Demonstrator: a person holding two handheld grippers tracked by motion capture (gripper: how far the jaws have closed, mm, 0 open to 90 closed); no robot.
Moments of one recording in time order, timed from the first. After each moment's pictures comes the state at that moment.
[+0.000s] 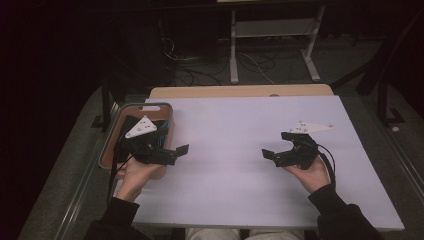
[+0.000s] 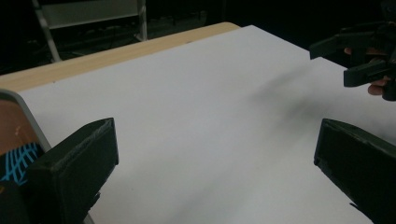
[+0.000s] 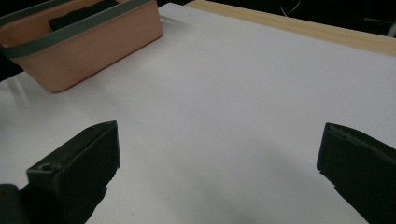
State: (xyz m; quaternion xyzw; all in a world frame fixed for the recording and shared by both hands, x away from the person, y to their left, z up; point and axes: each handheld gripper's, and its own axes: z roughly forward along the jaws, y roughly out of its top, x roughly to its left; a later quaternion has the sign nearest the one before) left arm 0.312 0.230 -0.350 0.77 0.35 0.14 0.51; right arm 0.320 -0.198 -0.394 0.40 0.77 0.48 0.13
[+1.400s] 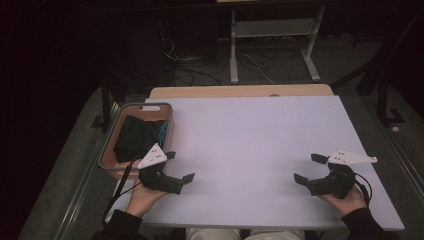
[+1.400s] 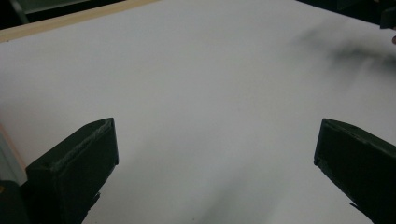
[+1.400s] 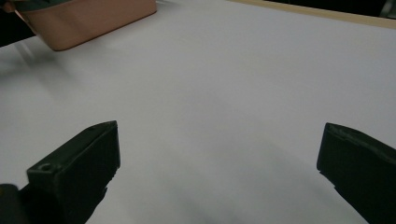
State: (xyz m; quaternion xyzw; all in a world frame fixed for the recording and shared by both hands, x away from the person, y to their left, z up) left arm 0.273 0.221 -0.403 0.81 0.32 0.13 0.48; right arm 0.258 -0.276 -0.427 0.38 0.77 0.49 0.14
